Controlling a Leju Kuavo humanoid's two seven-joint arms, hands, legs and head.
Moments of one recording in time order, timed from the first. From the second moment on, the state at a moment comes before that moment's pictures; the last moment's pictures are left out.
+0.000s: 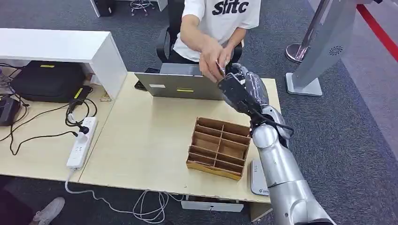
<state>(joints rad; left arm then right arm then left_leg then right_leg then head) -0.14 -0.24 1.03 -0.23 -1.53 -0.07 -0.03 -0.74 0.35 0.15 -0.91 0.87 -0.07 -0.05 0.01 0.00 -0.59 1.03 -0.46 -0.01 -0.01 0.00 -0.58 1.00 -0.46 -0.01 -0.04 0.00</state>
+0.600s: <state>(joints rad) -0.14 -0.24 1.03 -0.23 -1.53 -0.06 -0.03 -0.66 0.26 -0.17 -0.96 0.70 -0.03 -0.15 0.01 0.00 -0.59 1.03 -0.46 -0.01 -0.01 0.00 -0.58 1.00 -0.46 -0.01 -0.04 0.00</state>
